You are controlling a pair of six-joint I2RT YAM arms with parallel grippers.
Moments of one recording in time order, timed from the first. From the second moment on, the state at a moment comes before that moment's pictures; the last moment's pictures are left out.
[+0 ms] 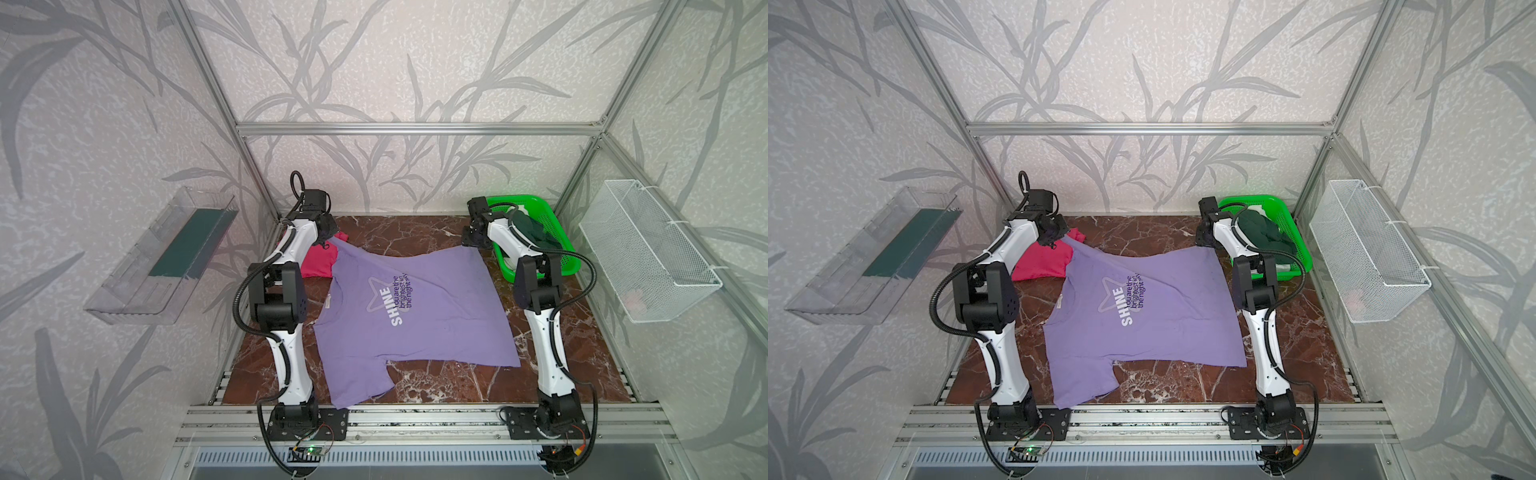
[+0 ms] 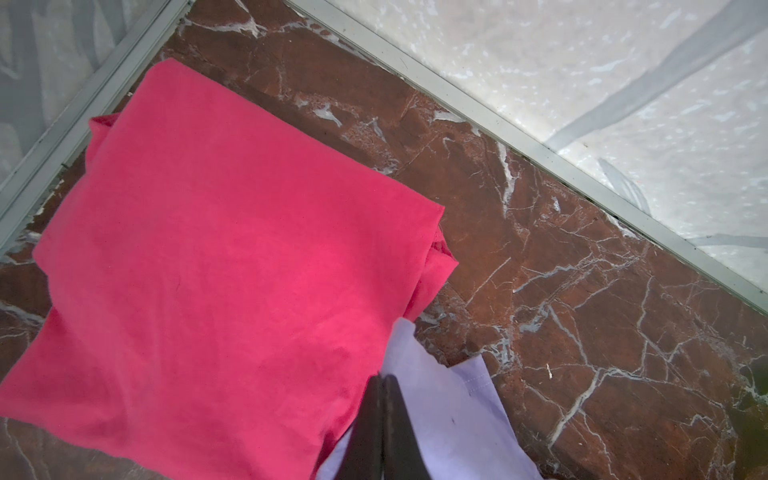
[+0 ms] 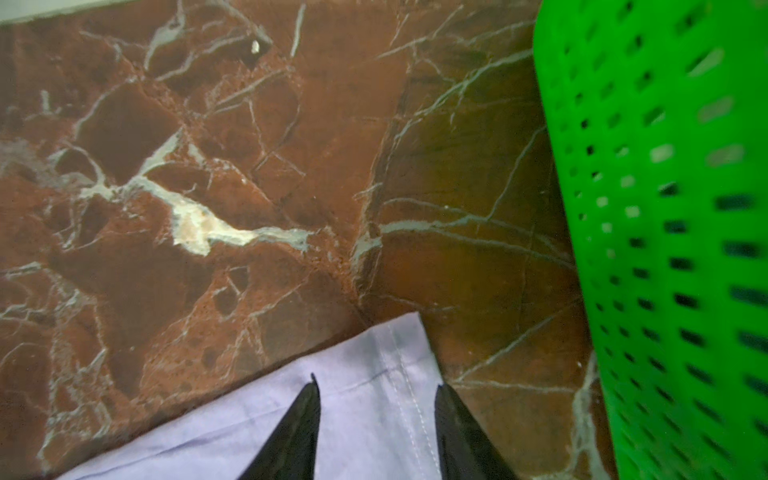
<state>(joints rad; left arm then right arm) 0.03 2.09 1.81 -0.65 -0.10 -0.49 0.22 2.53 2.27 -0.84 0.12 0.34</state>
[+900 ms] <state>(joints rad) 0.04 2.09 1.79 -0.61 -0.02 -0.51 0.24 2.69 2.53 -1.04 0.21 0.34</state>
